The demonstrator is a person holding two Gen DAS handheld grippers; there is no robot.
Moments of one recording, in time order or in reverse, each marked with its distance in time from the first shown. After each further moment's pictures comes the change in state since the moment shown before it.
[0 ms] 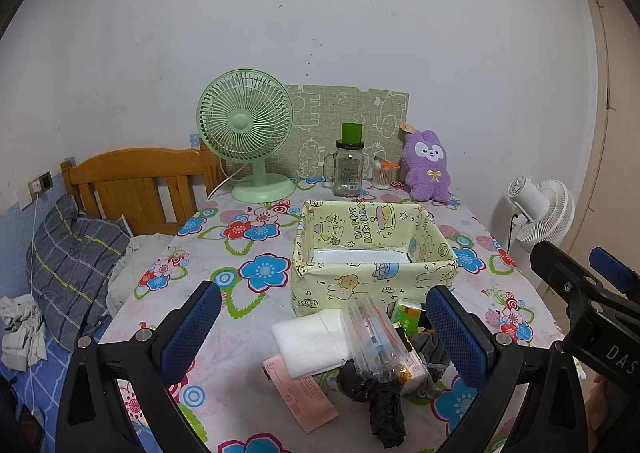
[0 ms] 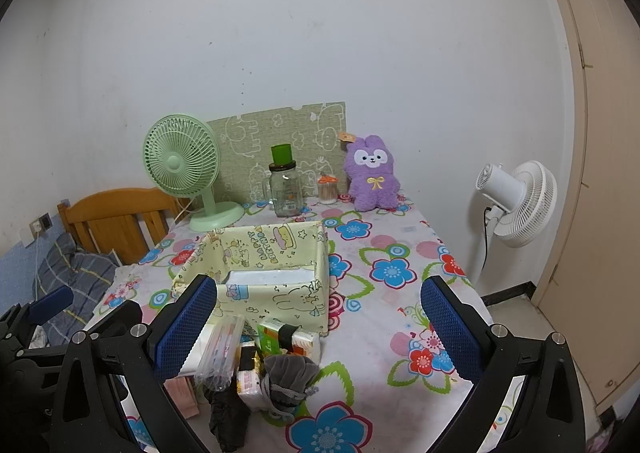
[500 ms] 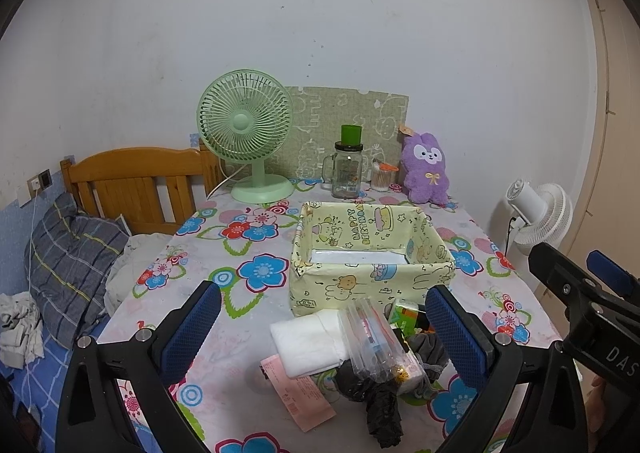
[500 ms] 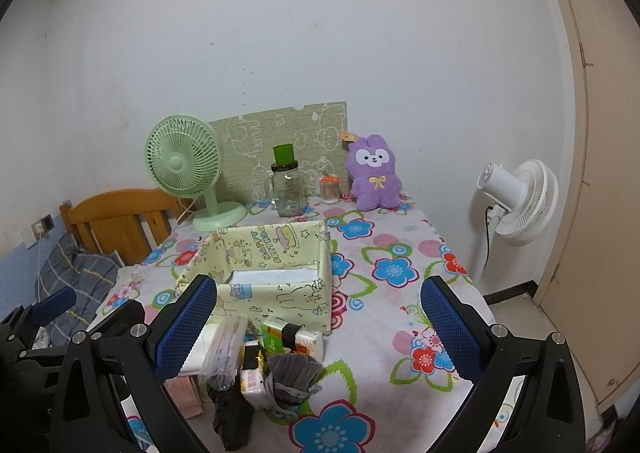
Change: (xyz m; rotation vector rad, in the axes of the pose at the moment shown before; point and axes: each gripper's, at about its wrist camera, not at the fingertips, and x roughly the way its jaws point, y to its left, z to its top) left arm -0.002 -0.004 -0.002 -0.007 -0.005 -0.008; right arm -0.004 0.000 0.001 0.009 0.002 0.008
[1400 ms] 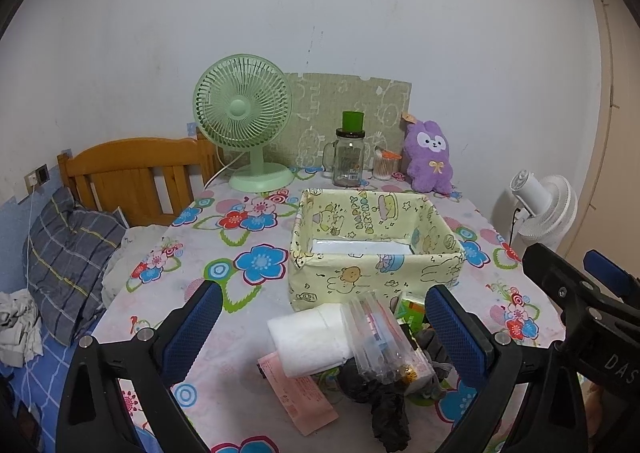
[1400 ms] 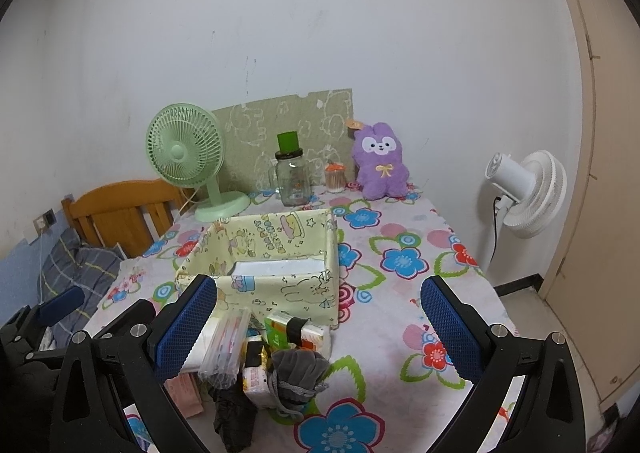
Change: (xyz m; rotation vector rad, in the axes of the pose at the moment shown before) left arm 0.018 0.007 -0.002 -0.006 0.042 0.002; right arm 0.021 0.006 -0.004 -0.001 0.046 0.013
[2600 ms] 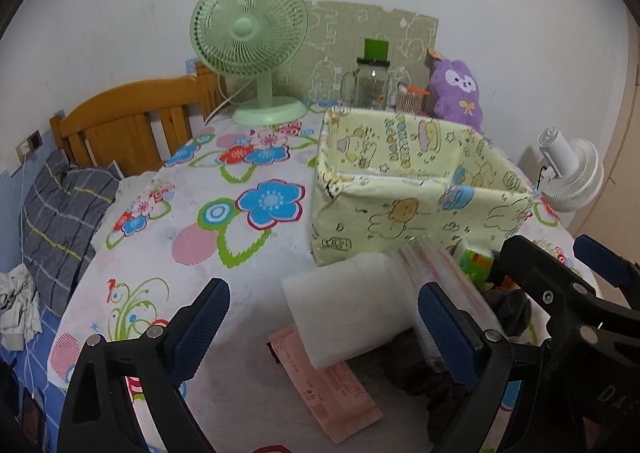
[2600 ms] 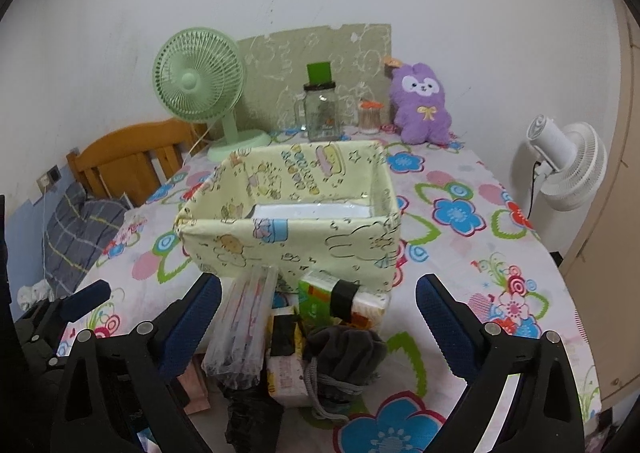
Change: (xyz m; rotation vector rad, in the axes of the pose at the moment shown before) left arm 0.076 0.023 -0.029 -0.015 0.208 0.024; right arm 0.081 0.039 -0.029 -0.054 0.201 0.059
